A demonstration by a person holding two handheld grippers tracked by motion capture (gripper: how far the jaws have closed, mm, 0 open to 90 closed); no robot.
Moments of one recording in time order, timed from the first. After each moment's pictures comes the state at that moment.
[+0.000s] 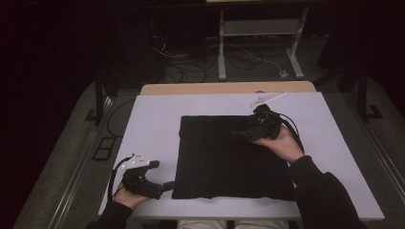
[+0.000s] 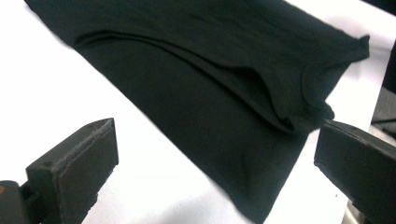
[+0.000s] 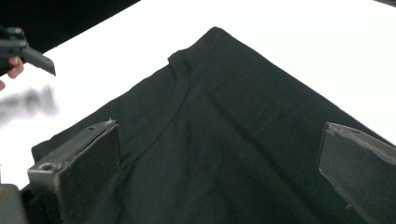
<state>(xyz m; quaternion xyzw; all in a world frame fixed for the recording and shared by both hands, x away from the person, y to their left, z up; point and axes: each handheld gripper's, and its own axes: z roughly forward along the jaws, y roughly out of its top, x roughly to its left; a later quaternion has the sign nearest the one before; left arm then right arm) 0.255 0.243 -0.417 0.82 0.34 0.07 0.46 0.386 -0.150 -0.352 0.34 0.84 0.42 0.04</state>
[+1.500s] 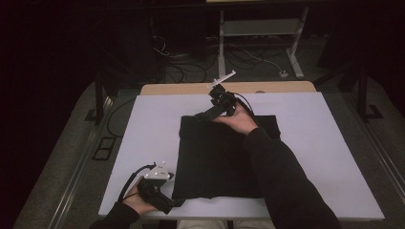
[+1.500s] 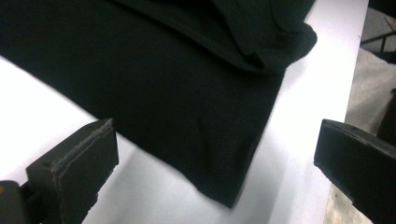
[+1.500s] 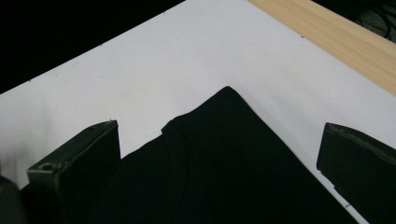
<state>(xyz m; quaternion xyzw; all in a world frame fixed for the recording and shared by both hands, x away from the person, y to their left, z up) 0.250 0.208 -0.442 0.89 0.24 0.02 0.38 0.466 -0.041 -0.352 0.31 0.86 0.41 0.04</state>
